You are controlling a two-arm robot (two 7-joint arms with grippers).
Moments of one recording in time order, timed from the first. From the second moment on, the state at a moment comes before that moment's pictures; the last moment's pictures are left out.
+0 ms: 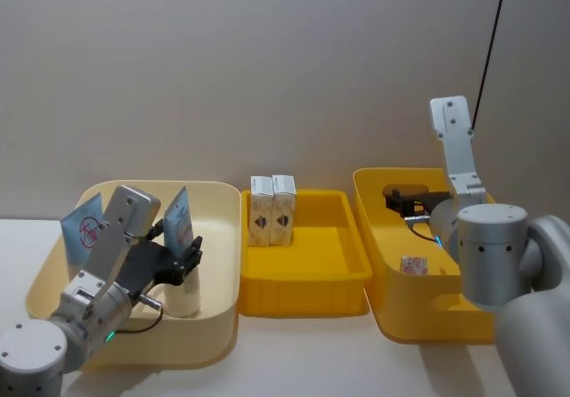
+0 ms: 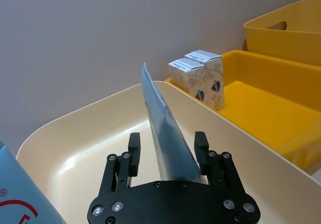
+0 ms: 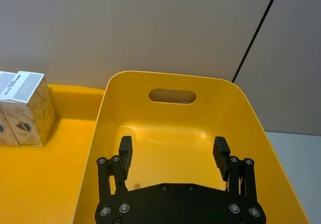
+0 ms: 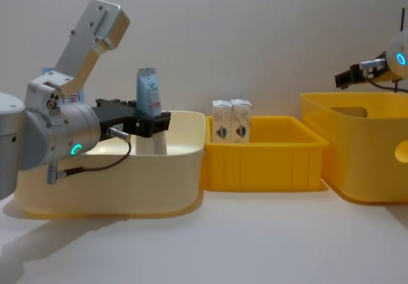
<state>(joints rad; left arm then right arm) -0.60 0.21 0.41 -1.10 -0.14 0.01 -0.19 0.75 0.05 -0.18 -1.12 0.02 0.62 -0.14</state>
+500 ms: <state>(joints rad) -0.60 0.21 0.41 -1.10 -0.14 0.01 -0.19 0.75 0.05 -0.18 -1.12 0.02 0.62 -0.14</state>
